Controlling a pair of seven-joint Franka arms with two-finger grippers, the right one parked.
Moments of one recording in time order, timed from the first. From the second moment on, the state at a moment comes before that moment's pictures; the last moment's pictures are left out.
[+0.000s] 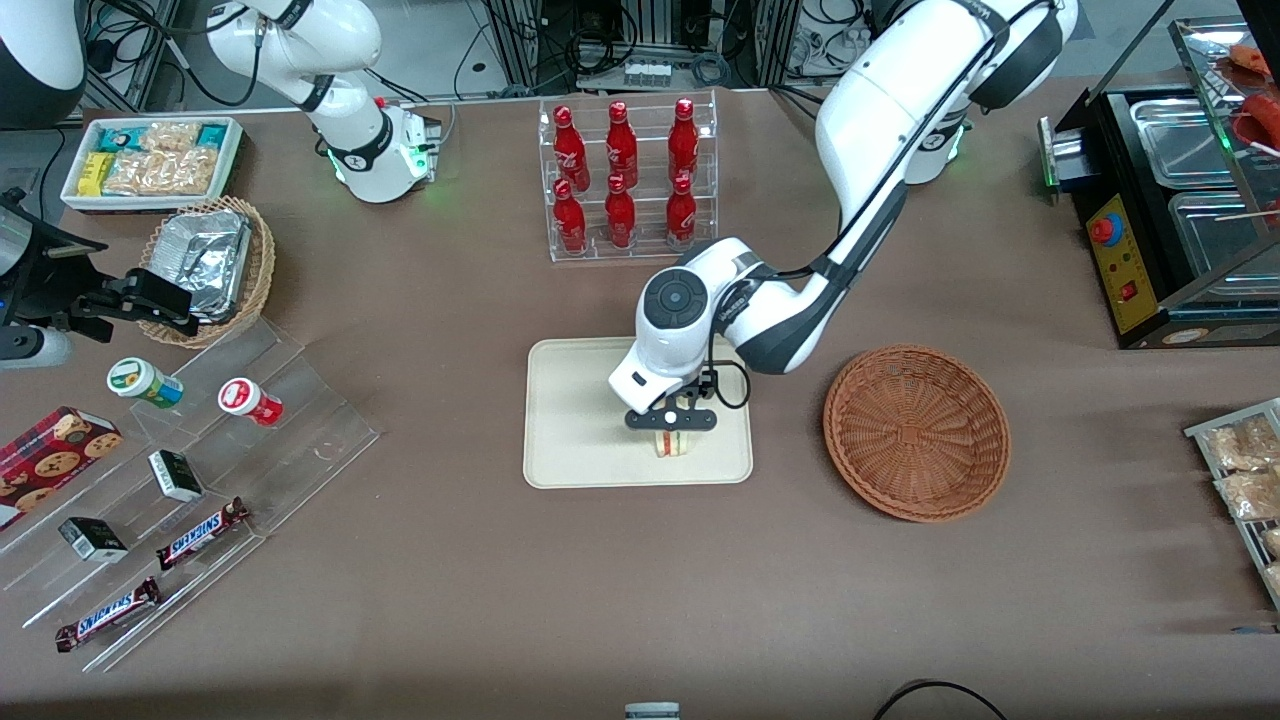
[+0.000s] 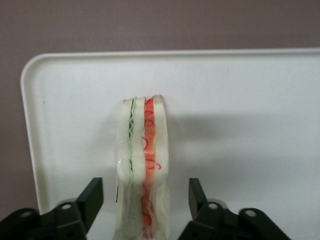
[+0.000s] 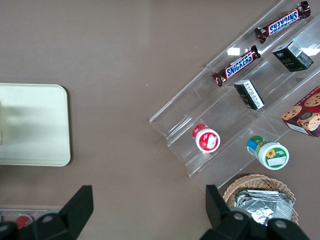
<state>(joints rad) -0.46 0.73 -0.35 -1.46 0.24 2.17 -0.87</state>
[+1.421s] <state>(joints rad) 0.02 0.16 -0.31 -1.43 0.11 1.50 -0.59</state>
